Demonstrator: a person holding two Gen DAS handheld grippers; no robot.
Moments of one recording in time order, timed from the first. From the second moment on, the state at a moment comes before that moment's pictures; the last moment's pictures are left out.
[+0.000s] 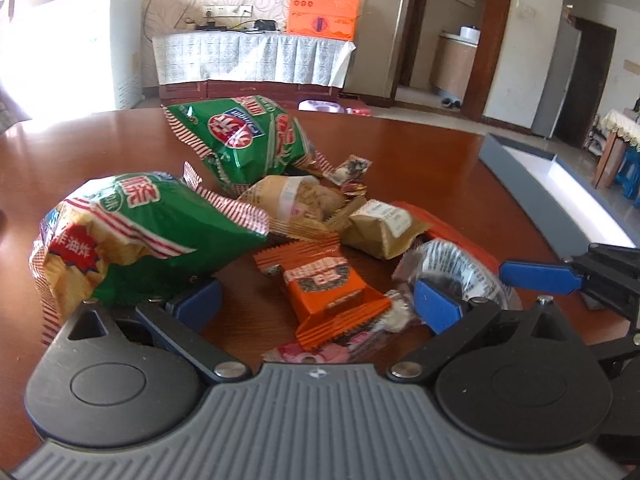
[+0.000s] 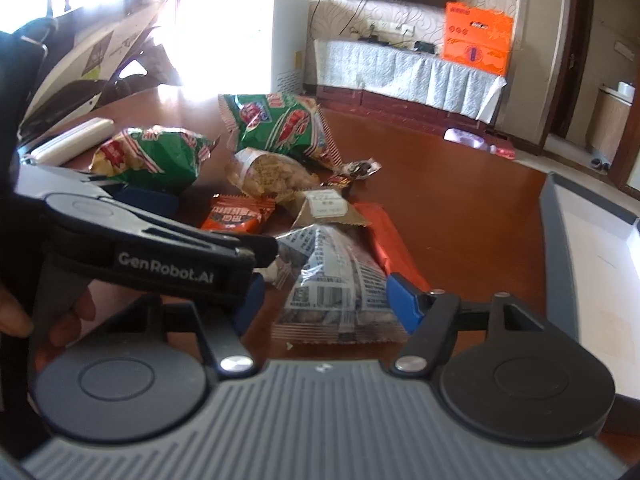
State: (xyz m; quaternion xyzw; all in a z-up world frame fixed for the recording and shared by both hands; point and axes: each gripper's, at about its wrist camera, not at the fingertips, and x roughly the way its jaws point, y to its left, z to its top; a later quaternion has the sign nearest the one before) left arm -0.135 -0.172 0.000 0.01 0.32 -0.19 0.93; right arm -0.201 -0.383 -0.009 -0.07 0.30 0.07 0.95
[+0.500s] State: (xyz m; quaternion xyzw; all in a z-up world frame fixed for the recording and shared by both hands) left arm -0.116 -0.173 -0.006 0.01 0.32 -0.18 0.93; right arm -0.195 -0.383 -0.011 -0.08 0.29 0.07 0.95
